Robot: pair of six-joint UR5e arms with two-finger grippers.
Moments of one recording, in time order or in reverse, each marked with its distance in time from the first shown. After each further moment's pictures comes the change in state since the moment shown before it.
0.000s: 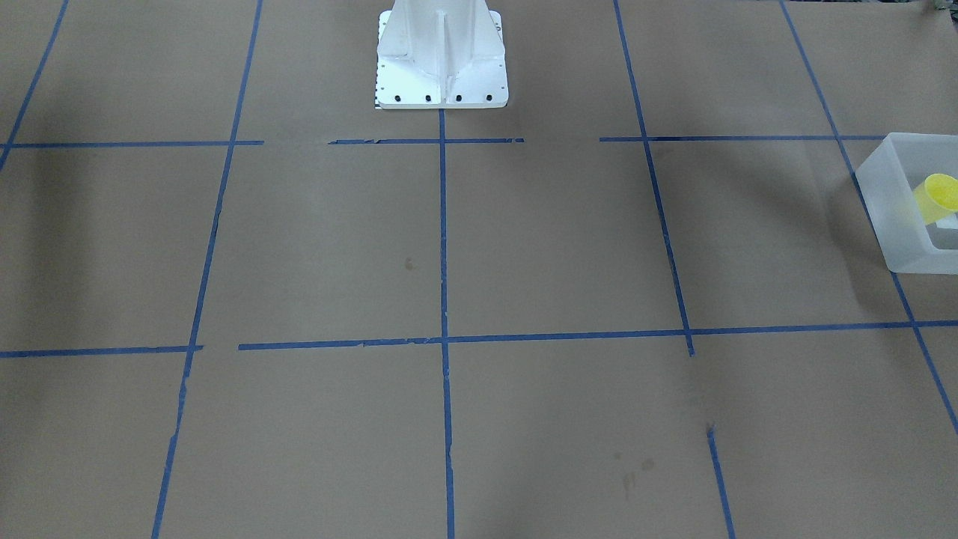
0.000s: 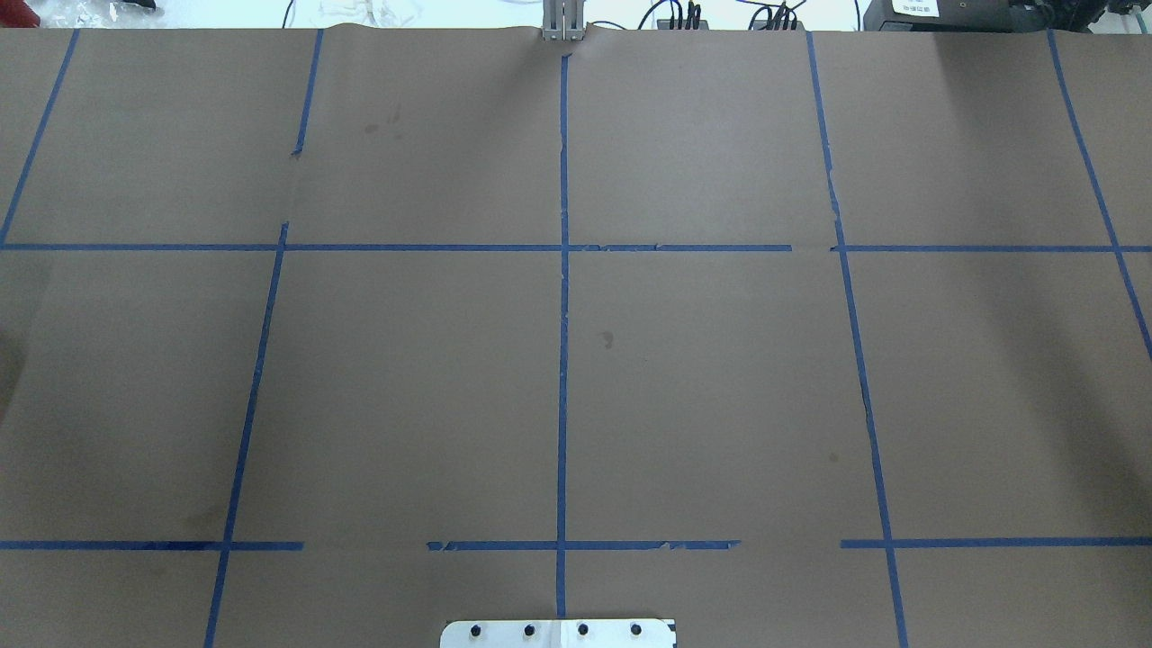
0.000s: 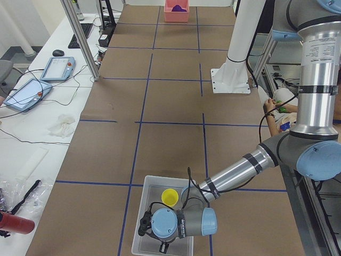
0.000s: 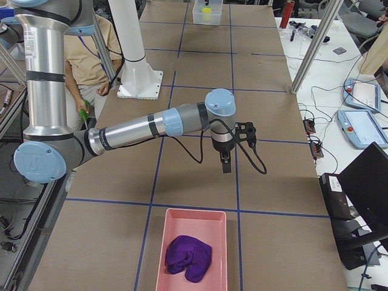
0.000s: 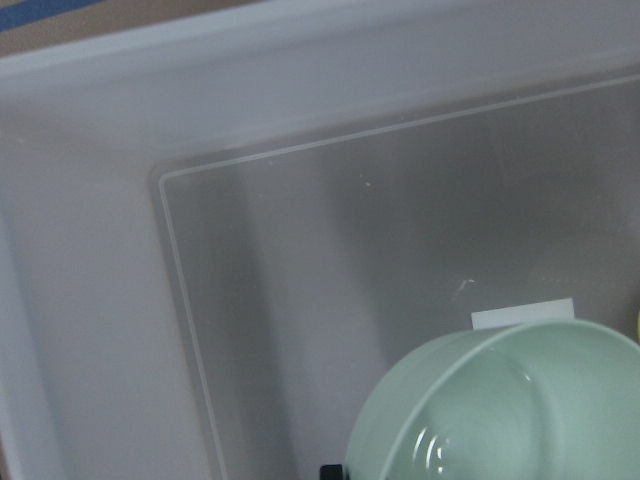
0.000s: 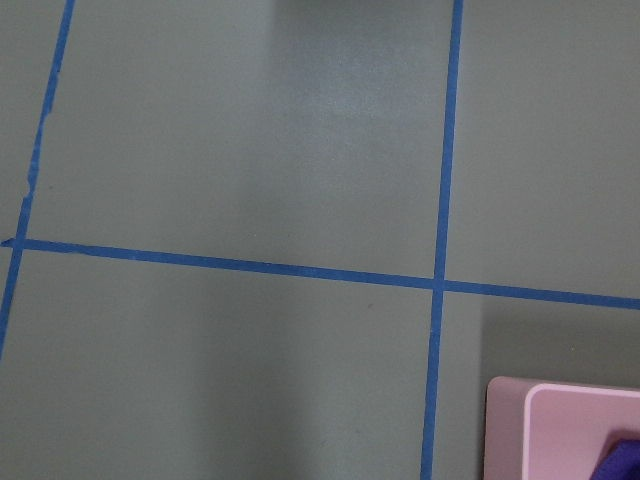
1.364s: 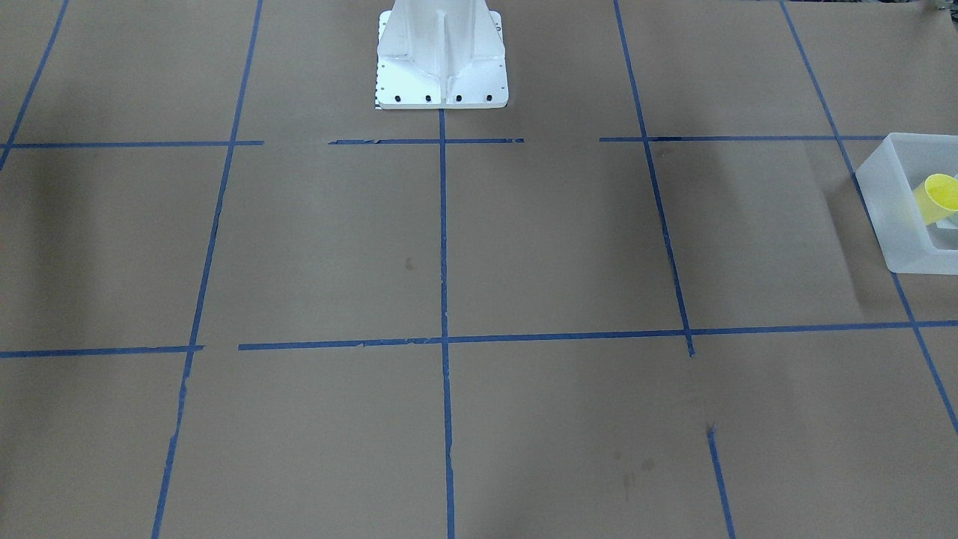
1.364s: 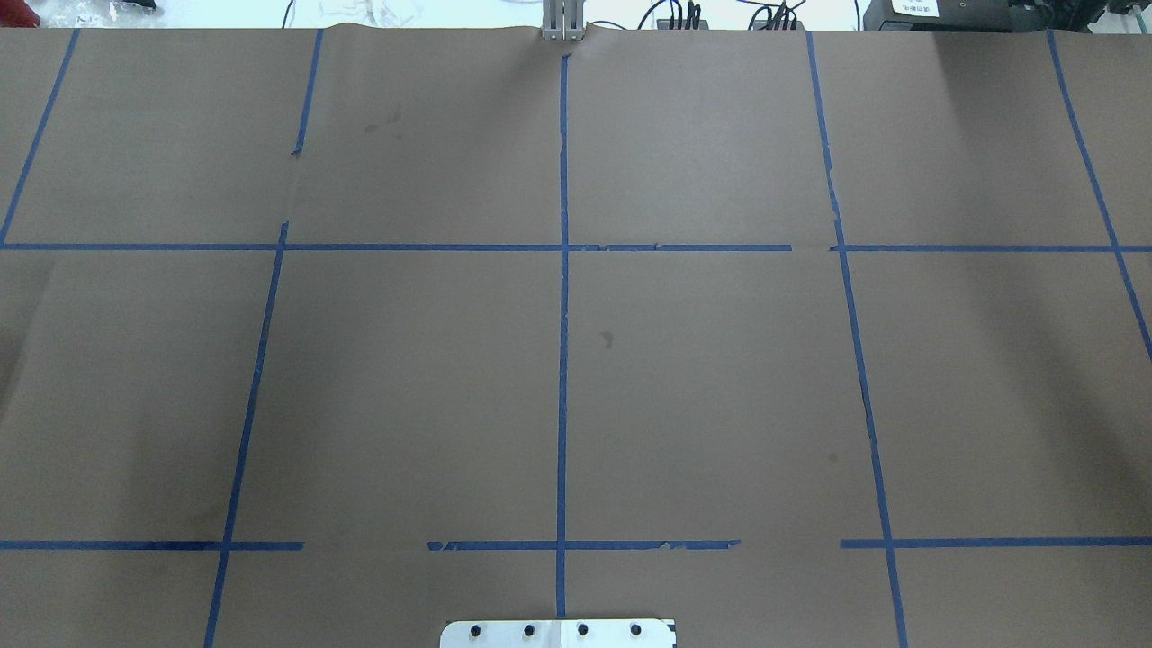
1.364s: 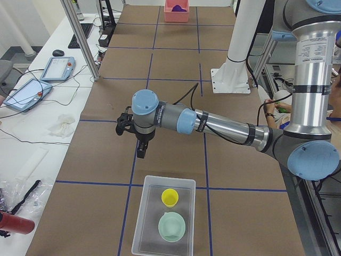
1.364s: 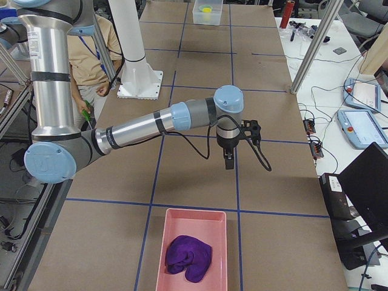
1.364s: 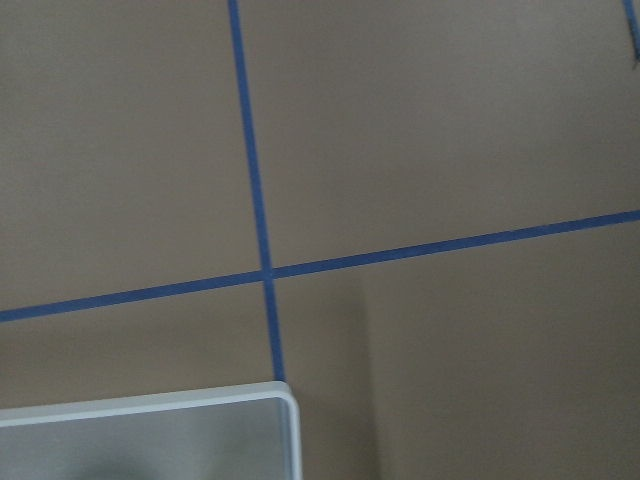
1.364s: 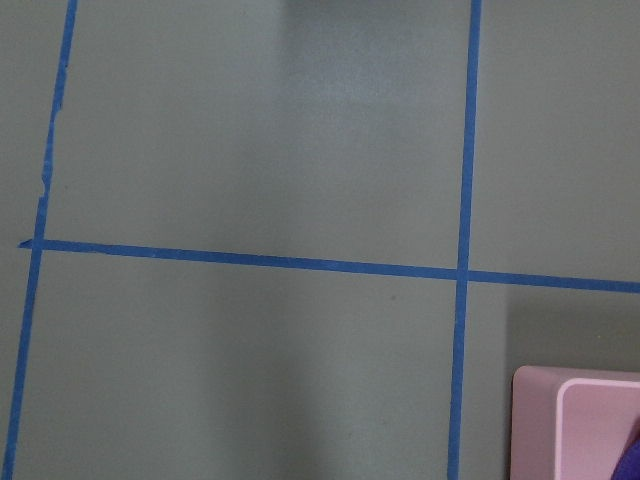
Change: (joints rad) left arm 0.135 -0.005 -0.839 0.484 -0.087 -0.511; right arm -0.026 0.073 -0.014 -0.130 0.016 0.000
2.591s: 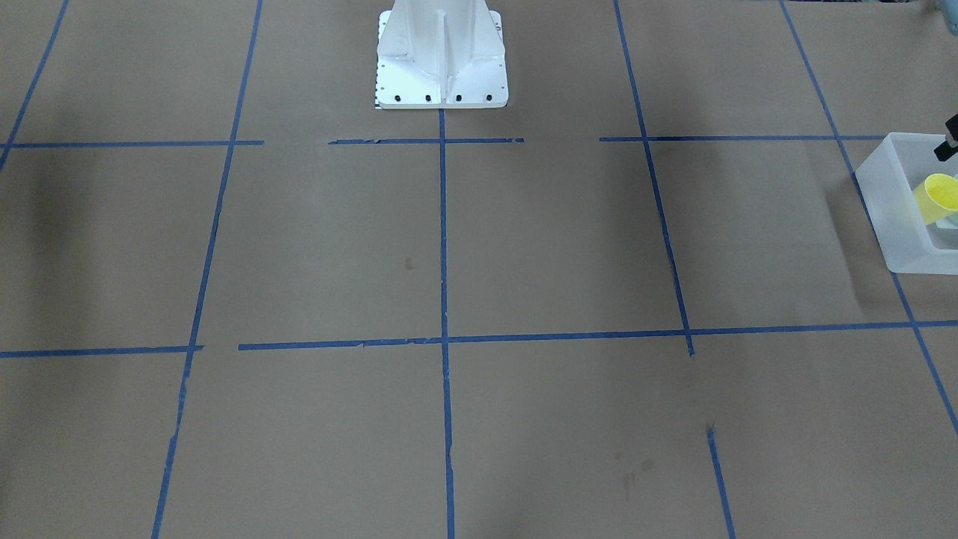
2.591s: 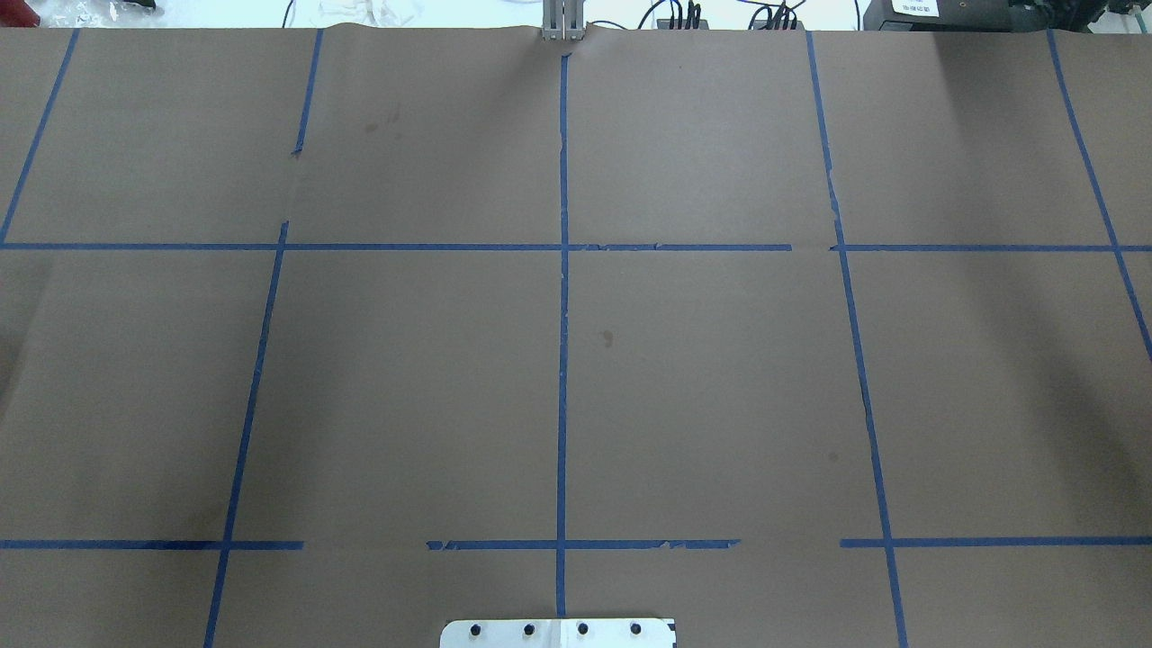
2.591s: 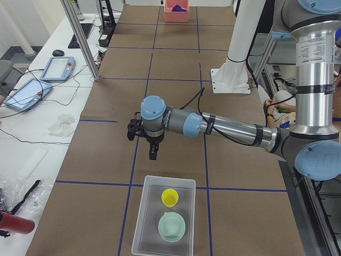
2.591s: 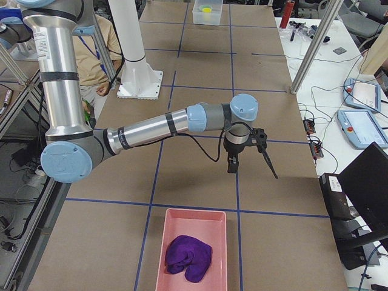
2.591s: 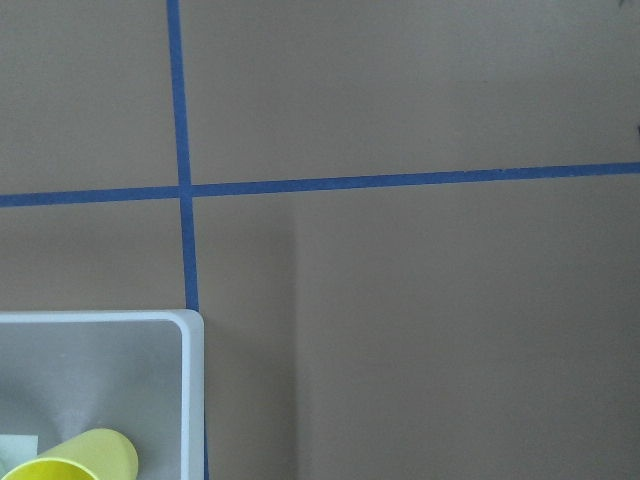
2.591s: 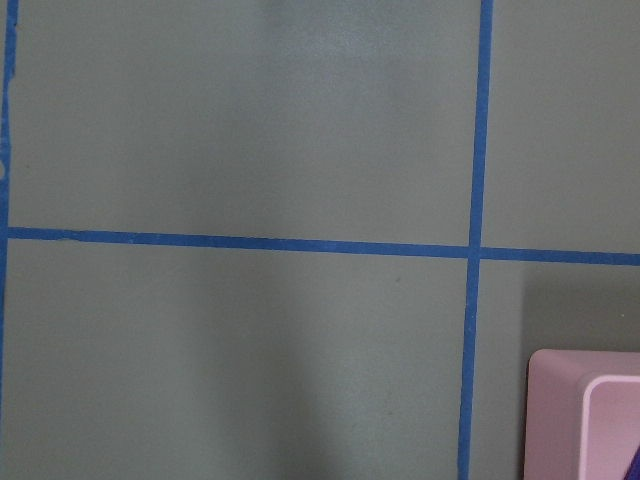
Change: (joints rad) left arm -0.015 0.165 -0.055 -0.026 0.055 0.051; right arm -0.038 0.057 -0.102 -0.043 0.002 -0.013
